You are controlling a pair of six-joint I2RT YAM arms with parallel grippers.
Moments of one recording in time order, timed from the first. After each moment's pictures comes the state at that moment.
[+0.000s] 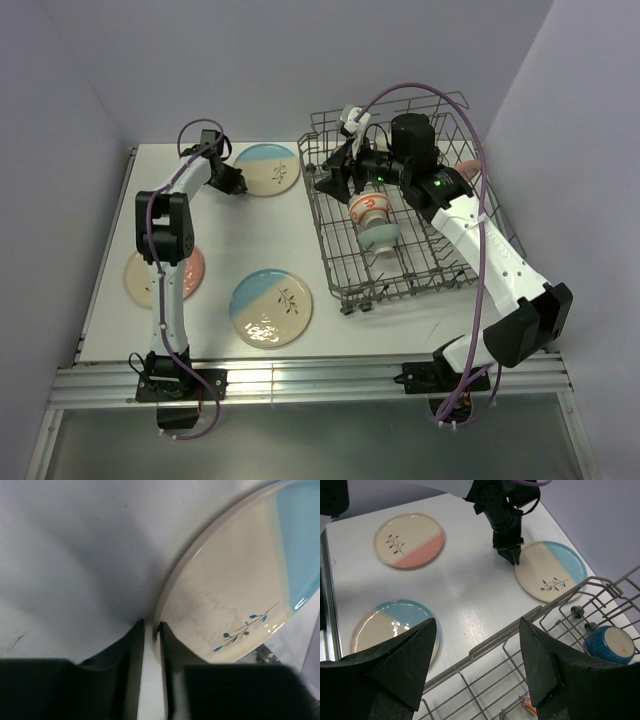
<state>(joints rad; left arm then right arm) -0.10 2.40 2.00 -0.69 0.04 -1.18 0.46 1.42 1.50 -0.37 -0.64 -0.24</state>
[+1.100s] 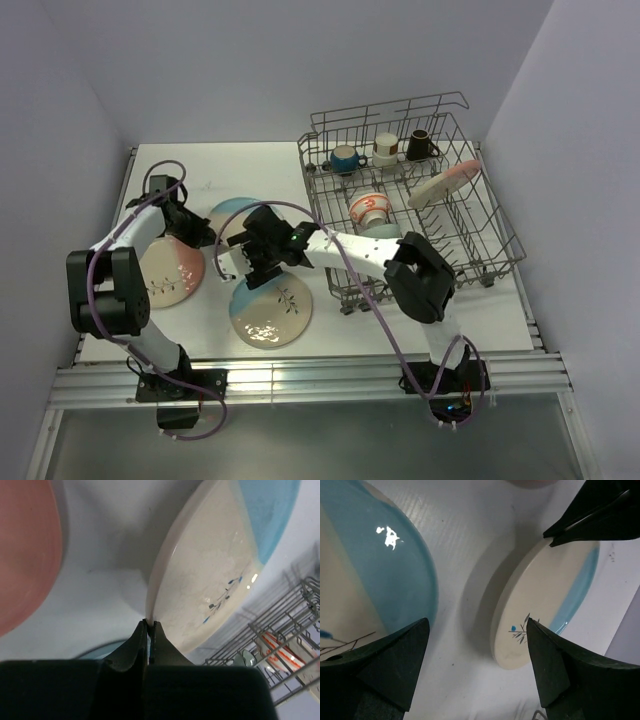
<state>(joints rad) 0.05 1.65 1.11 -0.63 0.27 -0.95 0.99 1.98 1.54 -0.37 -0.21 -1.11</state>
